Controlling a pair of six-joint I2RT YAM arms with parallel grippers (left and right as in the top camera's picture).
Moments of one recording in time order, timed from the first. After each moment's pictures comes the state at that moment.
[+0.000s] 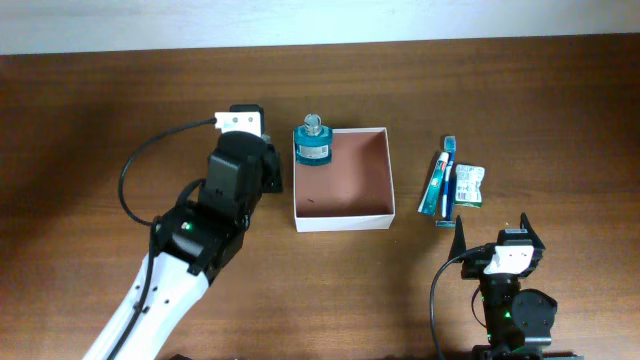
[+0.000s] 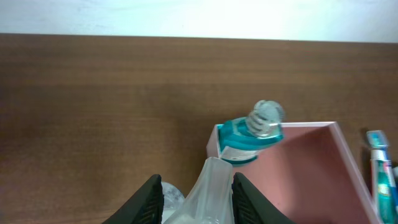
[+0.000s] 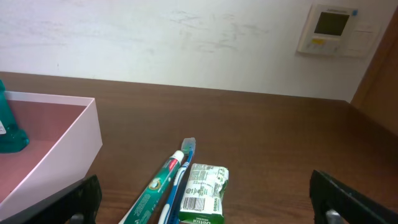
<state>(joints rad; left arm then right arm) -0.47 1.26 1.09 -0.44 -0.29 -0.31 -0.06 0.01 0.01 -0.07 0.00 -0.11</state>
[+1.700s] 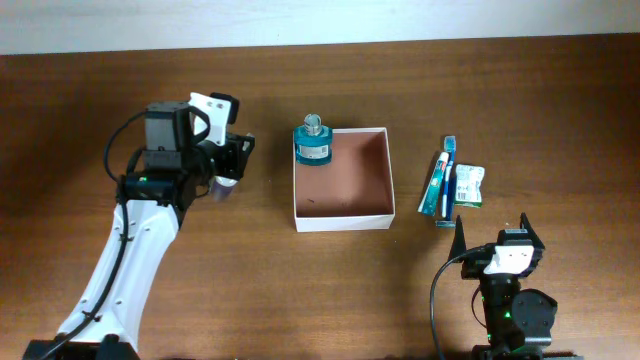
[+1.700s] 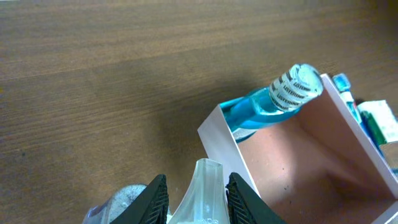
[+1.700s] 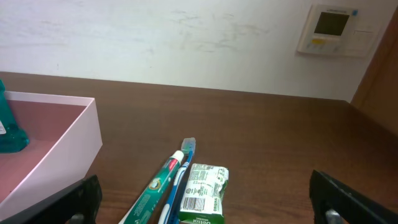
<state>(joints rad) -0.07 1.47 1.09 -0.35 0.41 0.03 -0.06 0.01 0.01 -0.07 0.00 -0.11</state>
